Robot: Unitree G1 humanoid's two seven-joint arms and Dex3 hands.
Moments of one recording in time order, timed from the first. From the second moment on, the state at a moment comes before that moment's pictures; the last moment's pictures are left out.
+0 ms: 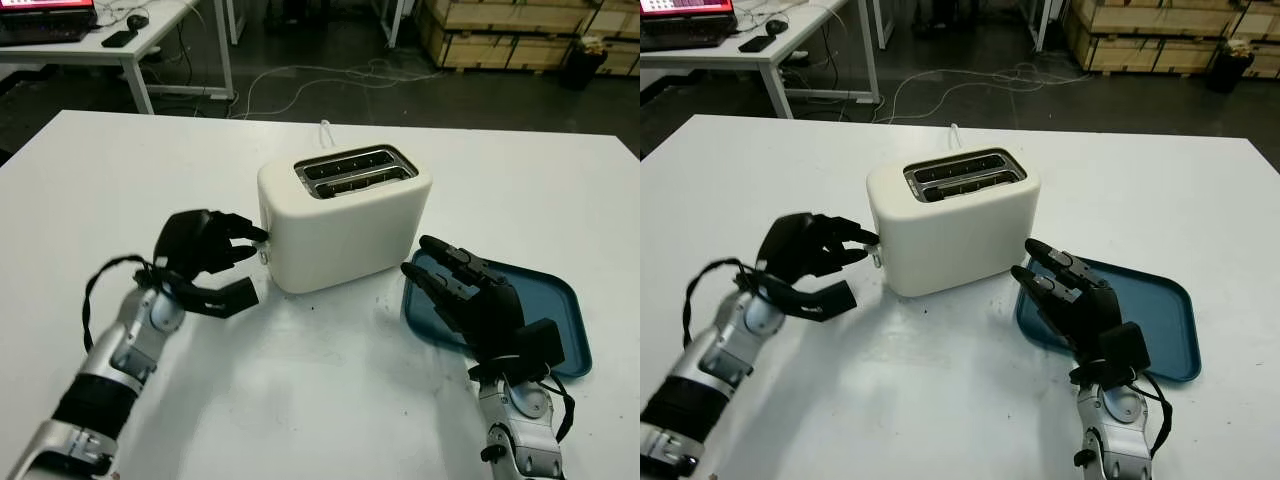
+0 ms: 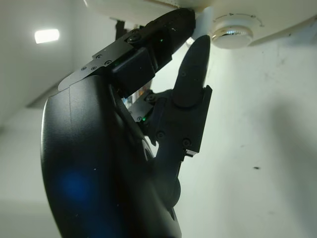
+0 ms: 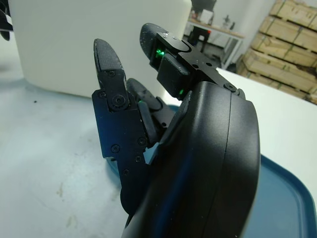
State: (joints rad) left arm -0.29 0.40 -0.24 0.35 0.53 -0.25 0.24; right arm 0.08 -0.10 -0.12 0.06 0.21 -0.16 0.24
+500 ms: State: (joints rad) left arm -0.30 0.40 -0.24 0.41 0.49 -0.33 0.26; right arm 0.07 -0.10 -0.12 0.07 0.21 -0.16 0.25
